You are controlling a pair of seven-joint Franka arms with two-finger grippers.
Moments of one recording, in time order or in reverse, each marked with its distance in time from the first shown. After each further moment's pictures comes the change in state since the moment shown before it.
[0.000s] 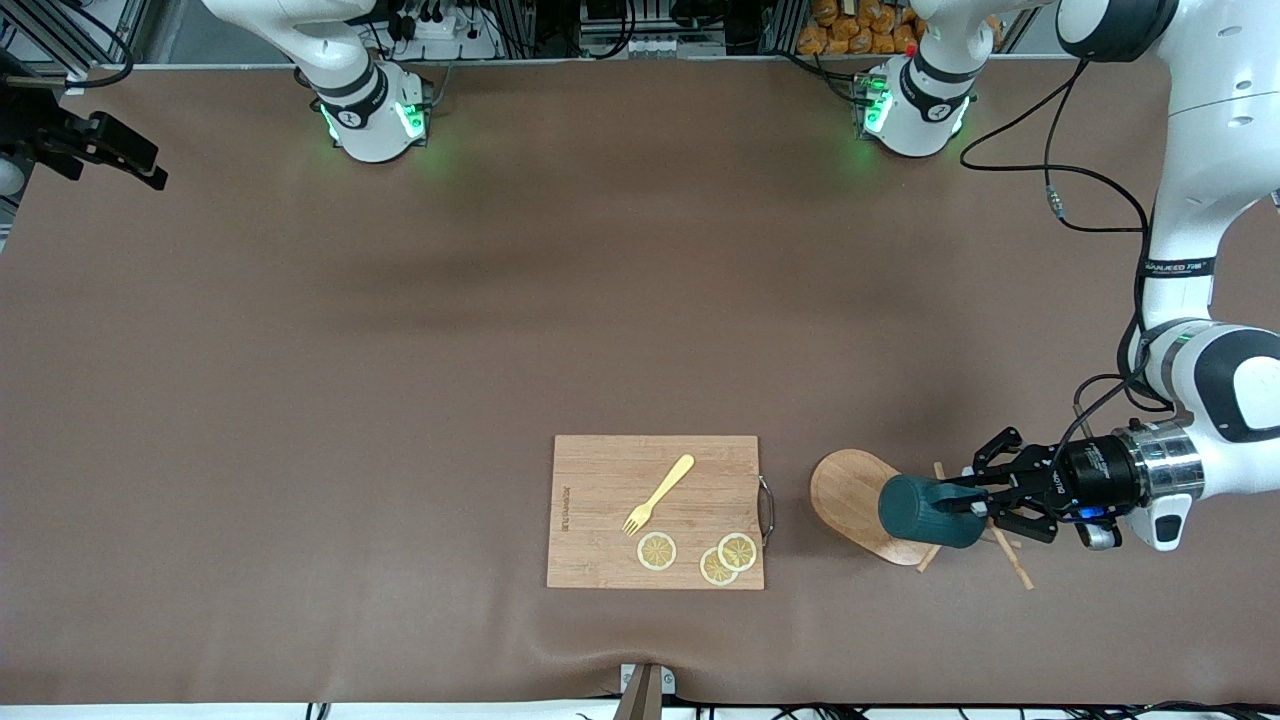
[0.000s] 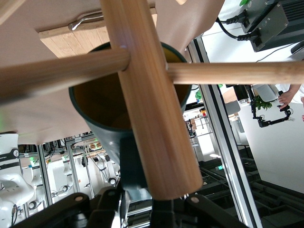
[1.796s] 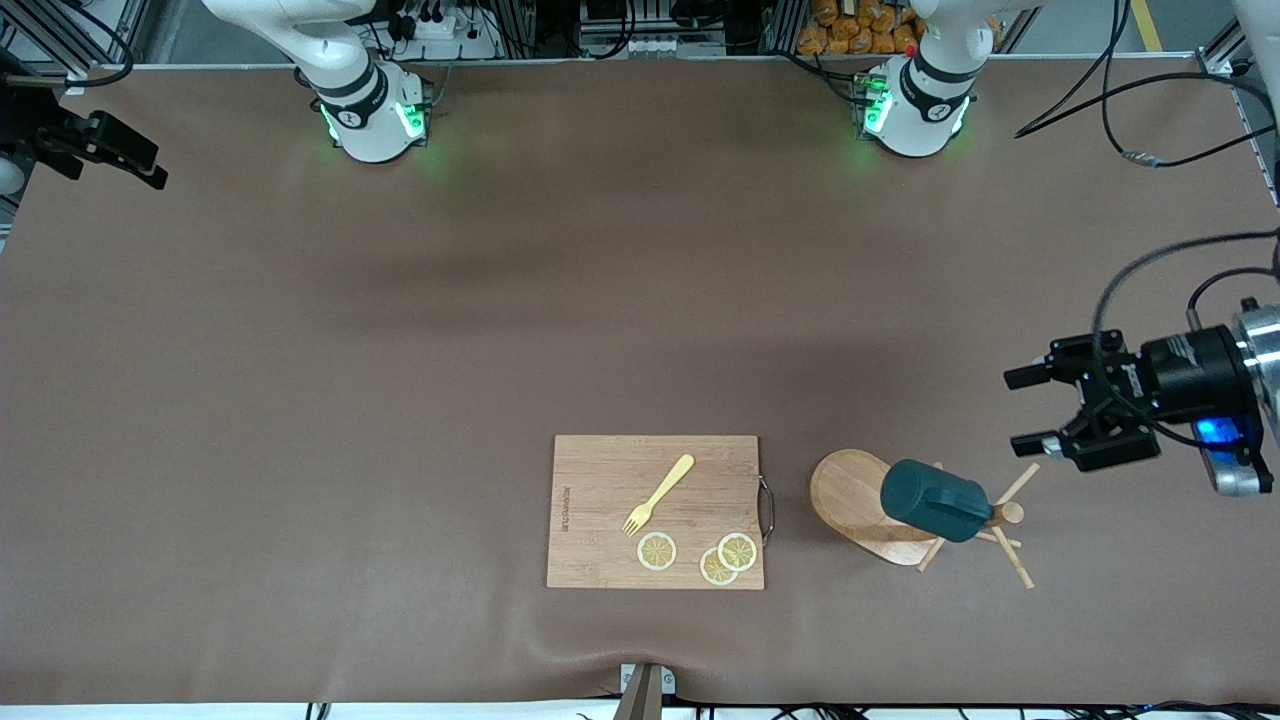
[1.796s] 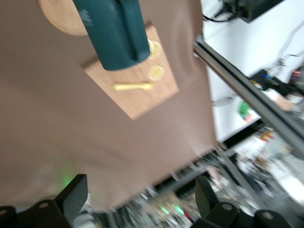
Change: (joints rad) left arm -0.015 -0.335 -0.088 0.039 0.539 -0.061 -0.055; right arm 0.000 -0.001 0.000 0.001 0.000 -0.002 0.000
